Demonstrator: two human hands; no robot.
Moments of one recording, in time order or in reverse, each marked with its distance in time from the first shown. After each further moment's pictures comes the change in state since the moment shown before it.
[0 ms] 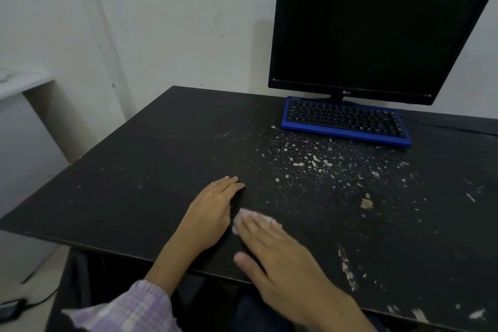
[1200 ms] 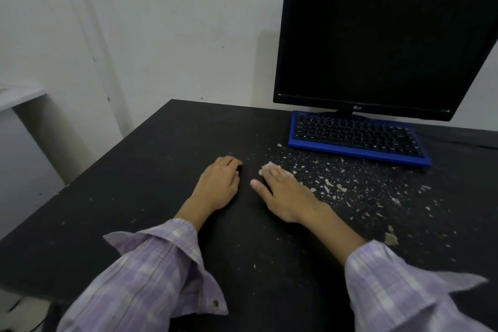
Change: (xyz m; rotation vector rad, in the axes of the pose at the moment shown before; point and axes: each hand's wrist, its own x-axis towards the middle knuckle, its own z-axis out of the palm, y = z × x) left_hand 0.121 -0.054 0.002 0.078 0.004 -0.040; right_hand 0.154 0.094 -0.033 -0.033 -0.080 0.271
